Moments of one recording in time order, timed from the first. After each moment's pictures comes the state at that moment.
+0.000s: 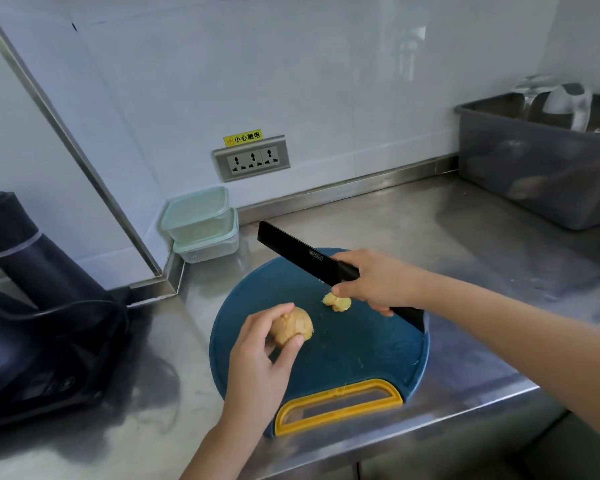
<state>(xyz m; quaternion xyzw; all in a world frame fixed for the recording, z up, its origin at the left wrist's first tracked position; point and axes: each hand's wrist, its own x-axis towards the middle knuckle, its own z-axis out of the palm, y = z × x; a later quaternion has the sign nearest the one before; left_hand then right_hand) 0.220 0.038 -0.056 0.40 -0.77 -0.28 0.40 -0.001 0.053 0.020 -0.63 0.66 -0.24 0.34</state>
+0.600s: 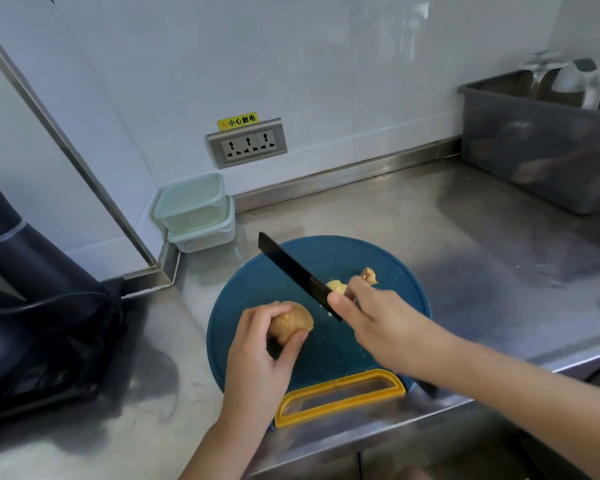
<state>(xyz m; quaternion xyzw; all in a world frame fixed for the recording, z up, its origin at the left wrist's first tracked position) 0.219 0.042 -0.057 0.40 -0.79 -0.21 0.41 0.045 0.108 0.006 -0.58 0.68 -0.31 0.31</state>
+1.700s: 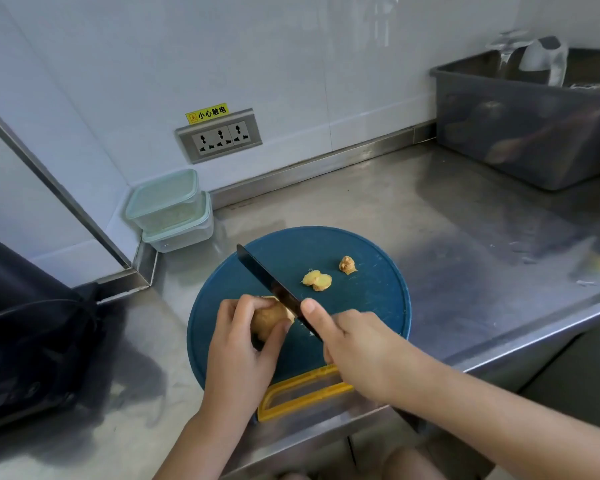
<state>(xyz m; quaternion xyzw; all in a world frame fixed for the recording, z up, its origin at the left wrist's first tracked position) 0.213 0.045 -0.048 0.41 -0.82 -0.17 0.37 0.074 0.133 0.004 -0.49 0.74 -0.28 0.37</state>
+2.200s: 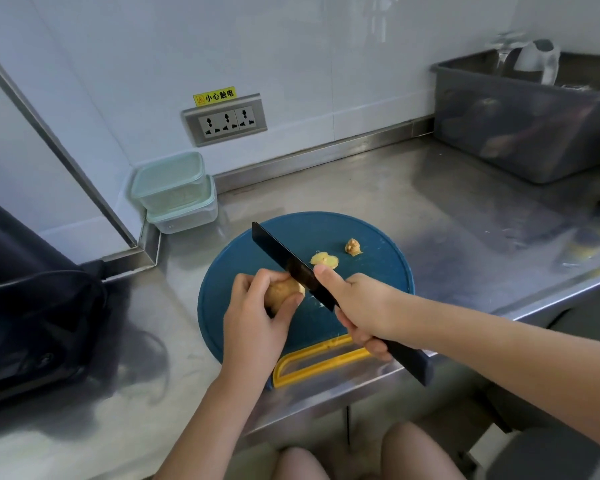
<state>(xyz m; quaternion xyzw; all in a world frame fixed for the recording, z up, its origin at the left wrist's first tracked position) 0.213 0.042 -0.047 0.43 -0.80 -0.22 0.36 0.077 0.116 0.023 -0.37 0.77 -0.20 0.49</state>
